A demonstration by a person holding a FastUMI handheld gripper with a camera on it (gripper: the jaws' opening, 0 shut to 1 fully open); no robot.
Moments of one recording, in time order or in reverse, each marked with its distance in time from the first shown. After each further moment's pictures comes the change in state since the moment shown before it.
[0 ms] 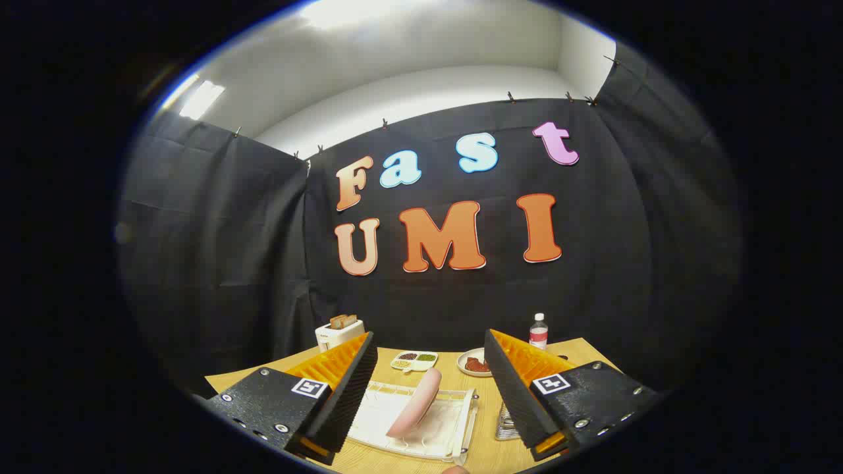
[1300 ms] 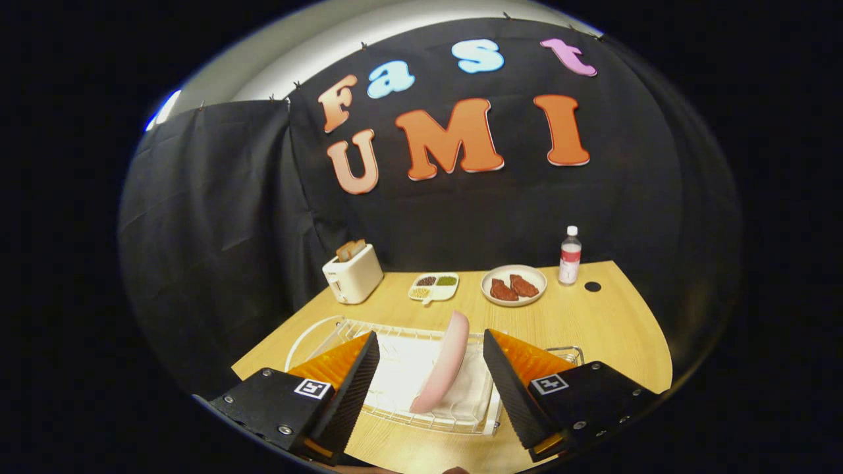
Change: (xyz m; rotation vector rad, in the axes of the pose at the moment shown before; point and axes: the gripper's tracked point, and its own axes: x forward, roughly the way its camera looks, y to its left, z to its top) arm 0.072 0.016 -0.107 0.090 0.555 0.040
